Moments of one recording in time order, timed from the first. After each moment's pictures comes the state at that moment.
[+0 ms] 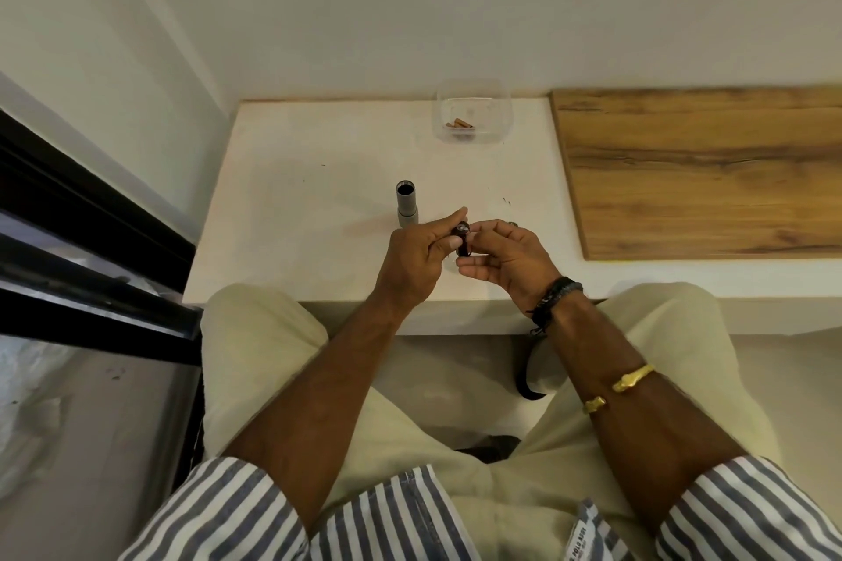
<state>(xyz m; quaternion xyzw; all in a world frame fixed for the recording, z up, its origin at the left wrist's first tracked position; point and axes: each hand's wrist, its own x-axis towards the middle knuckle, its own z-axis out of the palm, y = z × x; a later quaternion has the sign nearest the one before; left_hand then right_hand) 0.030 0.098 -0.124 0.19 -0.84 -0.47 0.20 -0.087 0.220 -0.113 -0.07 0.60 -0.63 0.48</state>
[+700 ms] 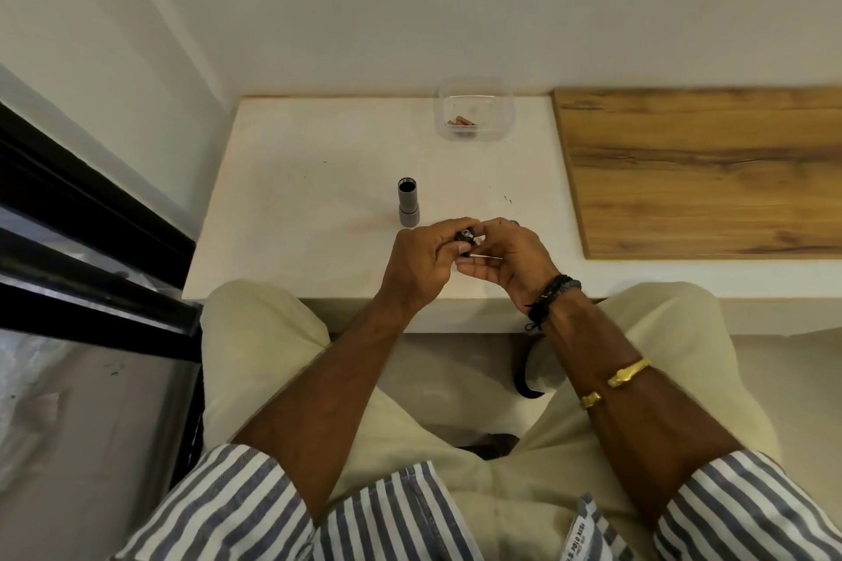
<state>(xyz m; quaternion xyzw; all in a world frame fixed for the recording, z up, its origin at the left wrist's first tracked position) 0.030 0.106 -0.126 0.17 -0.85 -0.44 0.25 -0.084 0.217 -0.113 -0.03 0.60 -0.64 0.48</state>
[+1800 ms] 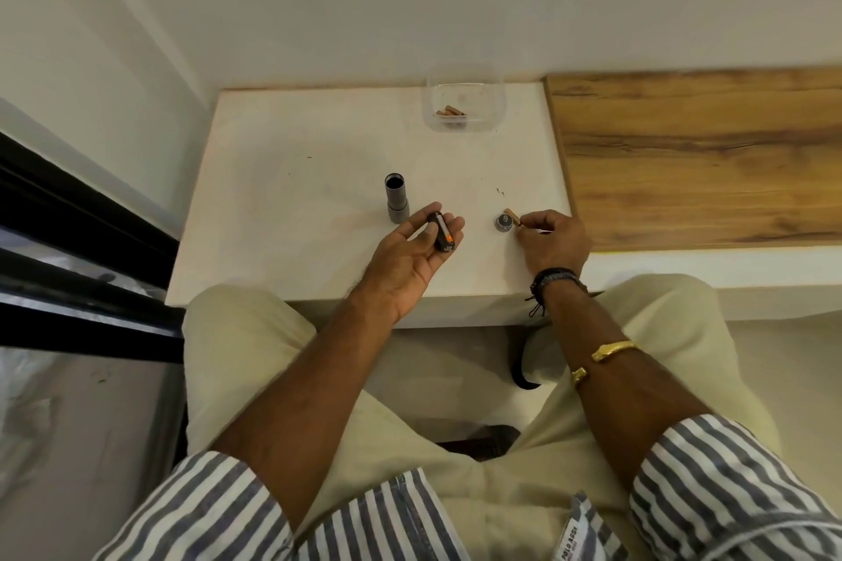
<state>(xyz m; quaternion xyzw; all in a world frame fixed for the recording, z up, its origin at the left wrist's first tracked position) 0.022 0.099 -0.136 0.28 -0.23 -0.92 0.15 -0.135 0.234 -0.167 -0.03 0.88 -0.46 0.12</state>
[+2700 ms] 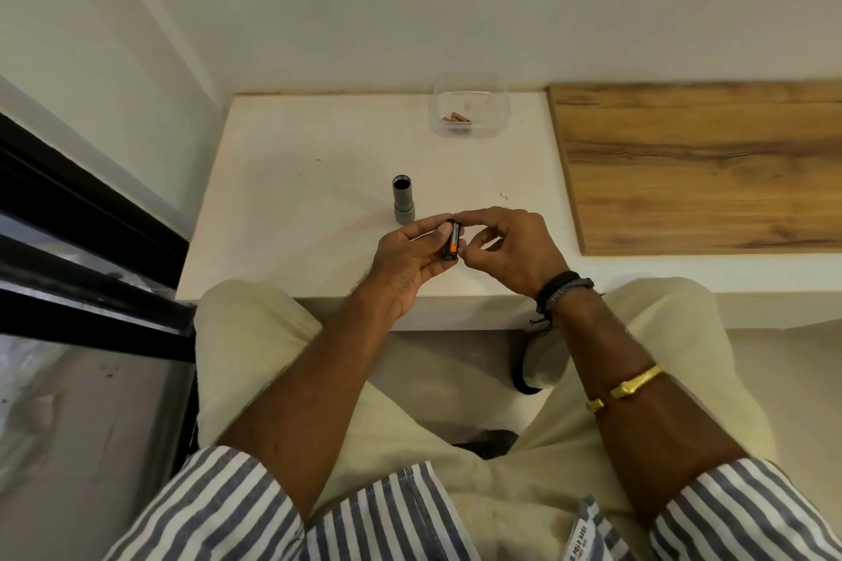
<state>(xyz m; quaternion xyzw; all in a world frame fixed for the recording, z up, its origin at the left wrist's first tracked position) 0.030 0.098 -0.129 0.35 -0.44 -0.82 0.12 -0.090 0.225 -0.093 -0.42 0.80 -0.37 0.20</state>
